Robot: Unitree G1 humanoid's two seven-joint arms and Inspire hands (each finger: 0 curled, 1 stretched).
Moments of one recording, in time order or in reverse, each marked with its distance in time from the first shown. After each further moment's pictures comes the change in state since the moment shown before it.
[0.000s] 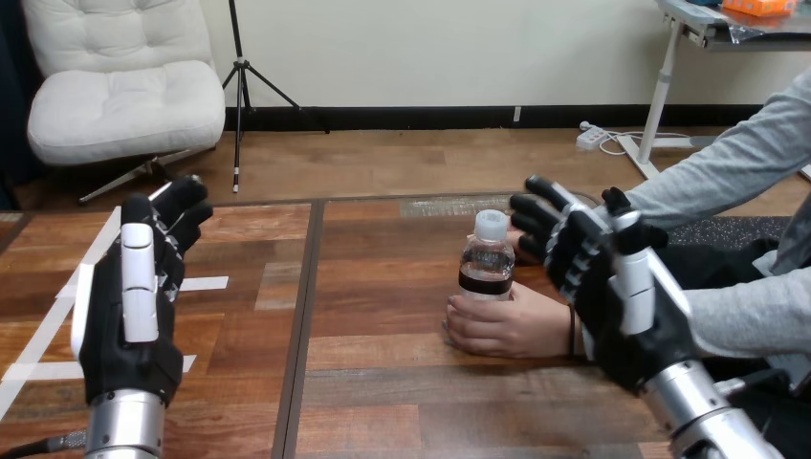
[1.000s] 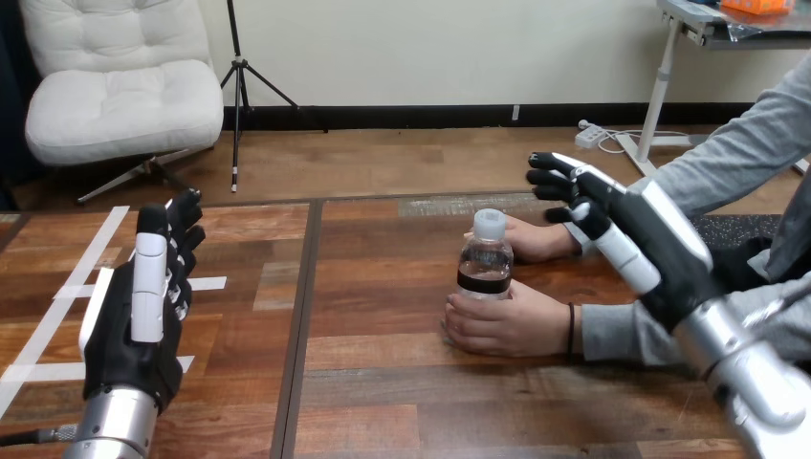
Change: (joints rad) left arm 0.003 0.079 0.011 -0.068 0.001 0.242 -0.050; right arm -0.232 -0.163 0.054 0.345 -0.256 -0.286 -0.043
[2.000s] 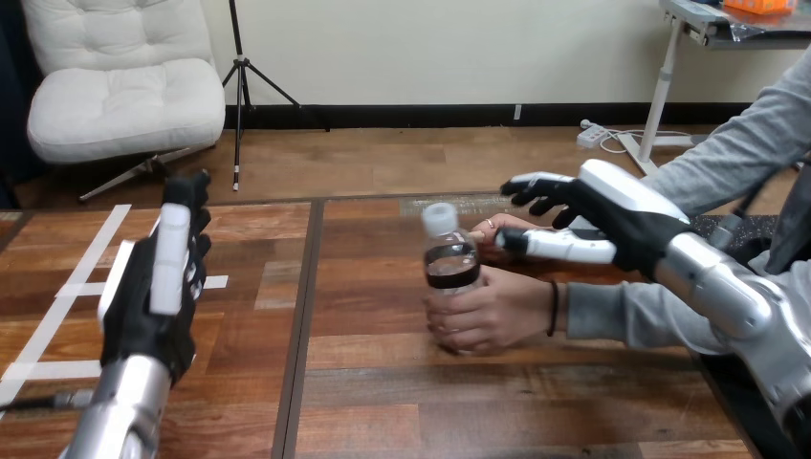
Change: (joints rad) left arm -0.091 0.014 -0.011 0.042 0.042 0.058 0.004; right arm -0.339 -0.130 0.183 0.294 -0.508 0.027 -0.107
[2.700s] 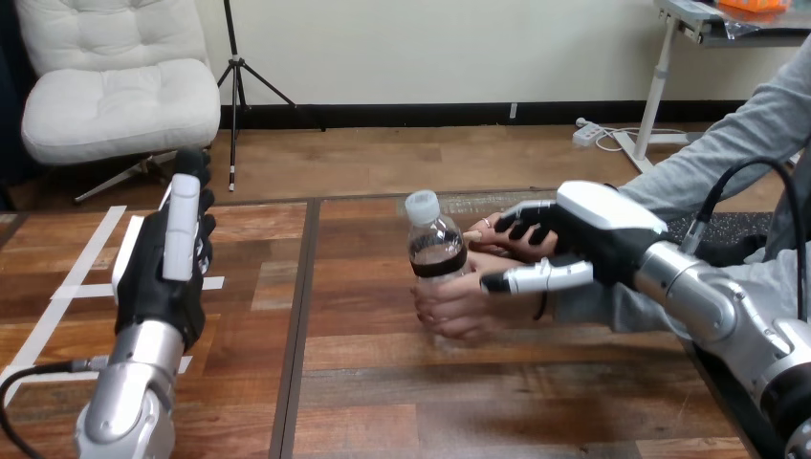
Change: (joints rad) left arm -0.141 0.000 -0.004 0.121 0.029 0.025 0.055; right arm -0.107 0.031 0.114 0.177 -0.184 -0.012 -0.092
